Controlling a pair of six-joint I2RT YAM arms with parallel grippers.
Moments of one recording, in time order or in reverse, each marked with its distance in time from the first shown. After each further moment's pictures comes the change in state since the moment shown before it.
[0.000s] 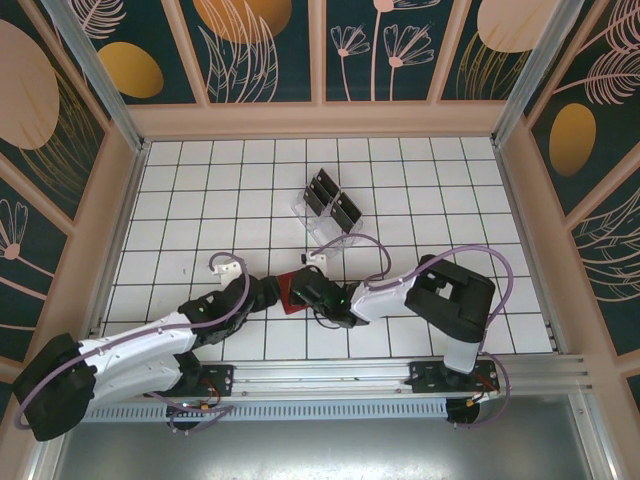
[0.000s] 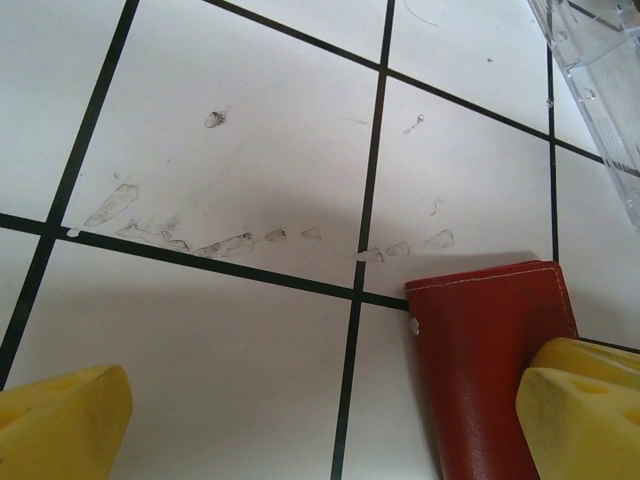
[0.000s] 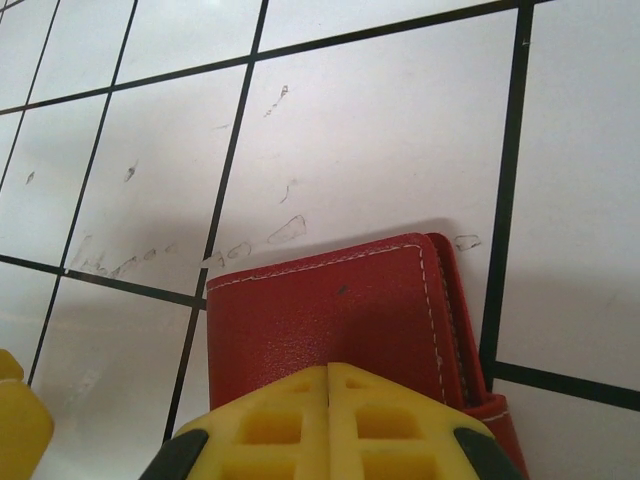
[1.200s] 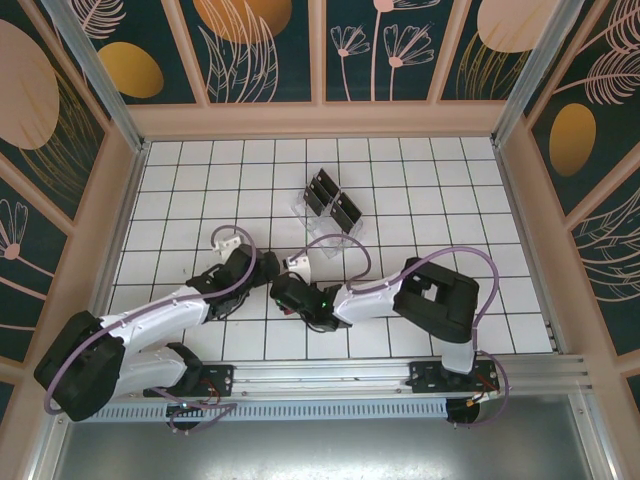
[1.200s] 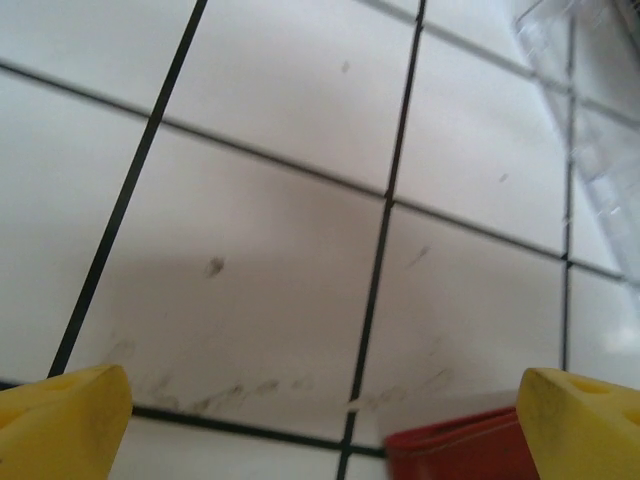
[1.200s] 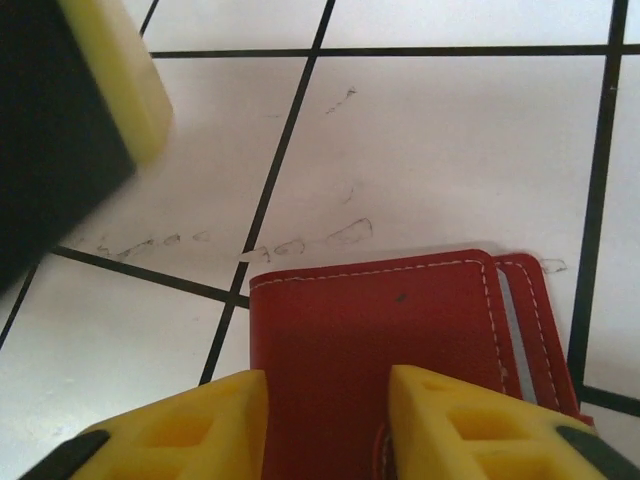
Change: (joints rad) left arm 0.191 0.195 0.184 0.034 0.042 0.127; right arm 0.048 0.061 0.162 -0.159 0.092 -0.133
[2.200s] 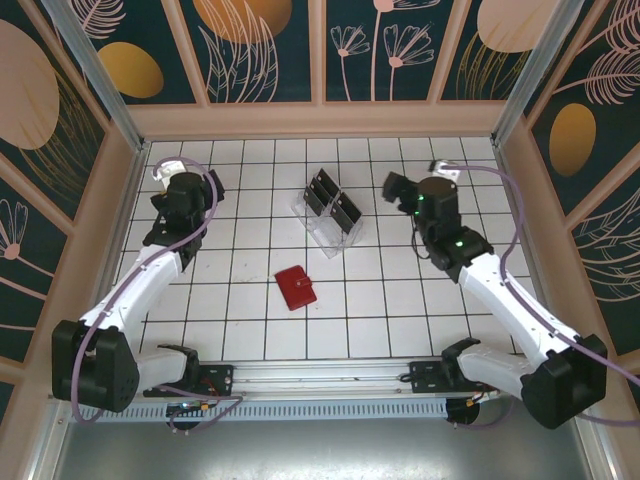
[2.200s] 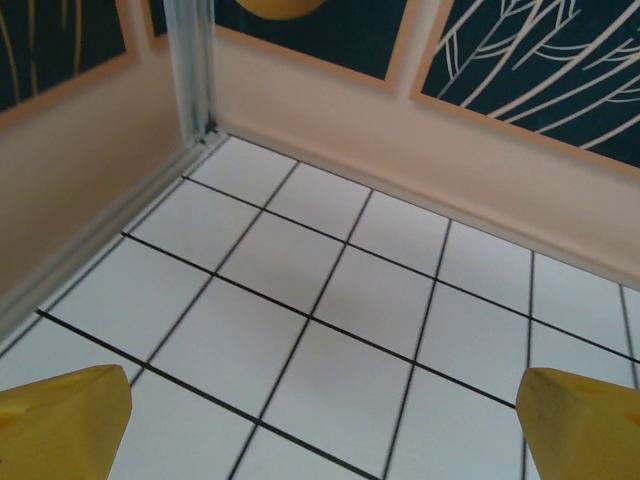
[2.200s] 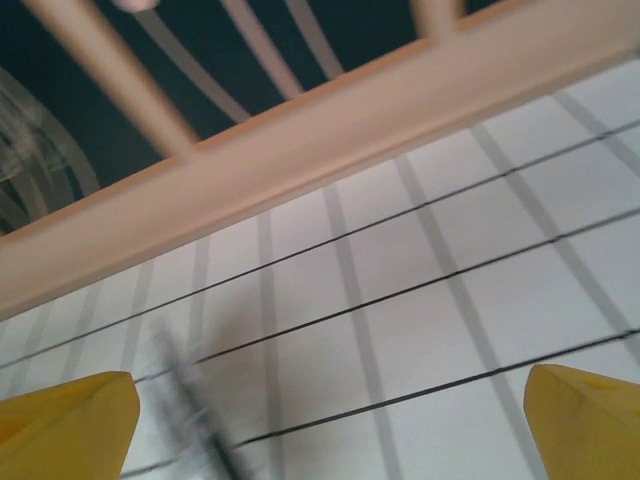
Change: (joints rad) left arm 0.456 0.052 0.349 0.145 -0.145 0.513; right arm -0.807 -0.789 -0.066 -0.311 -0.060 -0.276
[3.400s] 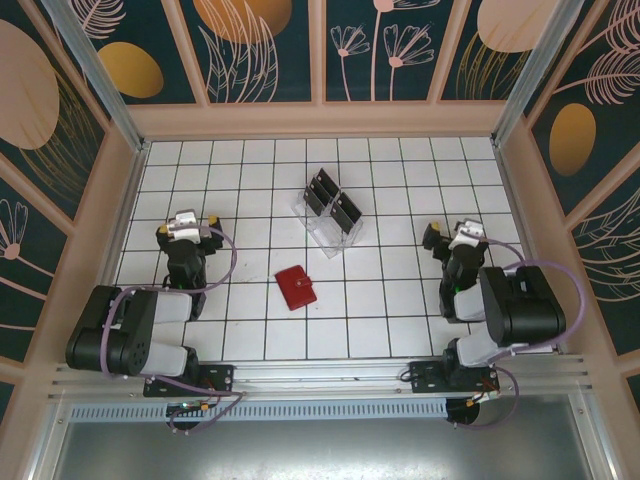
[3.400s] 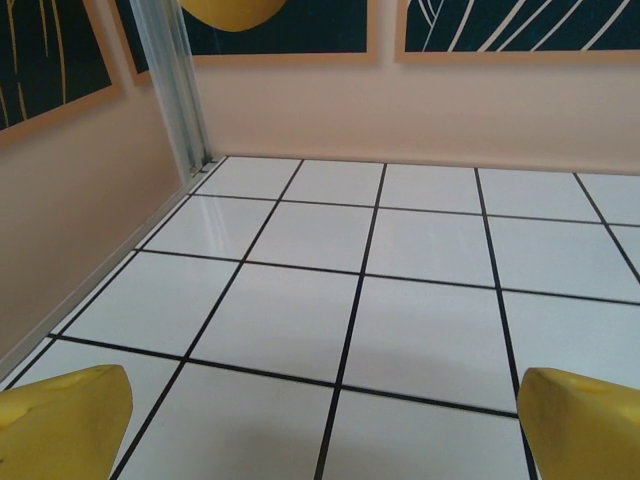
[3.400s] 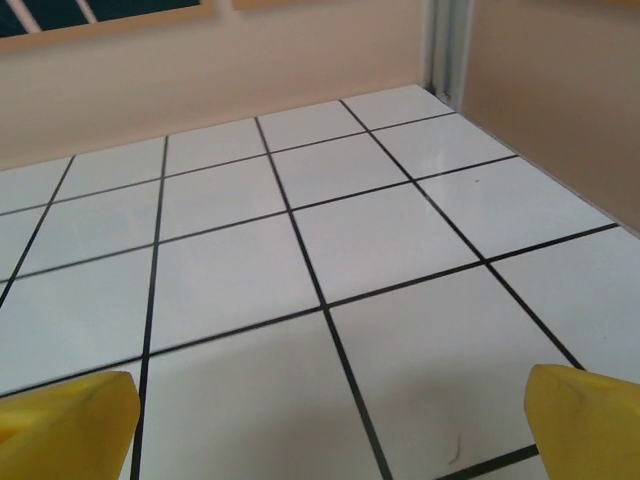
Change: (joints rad) left arm 0.092 0.186 -0.637 1.080 0.160 0.361; right arm -0.394 0.449 -0.768 1.415 -0.145 -0.419
